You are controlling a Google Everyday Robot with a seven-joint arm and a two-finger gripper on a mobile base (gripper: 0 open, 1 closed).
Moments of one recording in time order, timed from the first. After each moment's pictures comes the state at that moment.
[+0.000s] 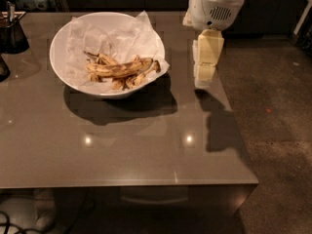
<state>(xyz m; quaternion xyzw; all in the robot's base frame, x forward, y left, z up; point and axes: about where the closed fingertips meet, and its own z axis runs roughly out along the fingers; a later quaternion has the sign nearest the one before) 0.547 -0.098 0.970 -0.71 0.69 -0.01 0.12</state>
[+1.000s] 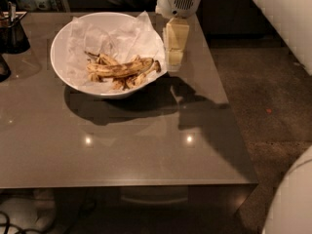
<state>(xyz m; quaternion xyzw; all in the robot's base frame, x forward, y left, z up) 0.608 -0.033 0.973 -0.74 0.65 -0.03 0.15</state>
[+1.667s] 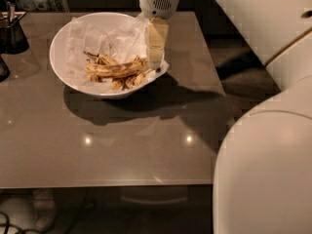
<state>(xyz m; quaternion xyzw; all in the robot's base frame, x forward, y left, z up) 0.637 0.002 0.957 -0.73 0.66 0.00 0.14</state>
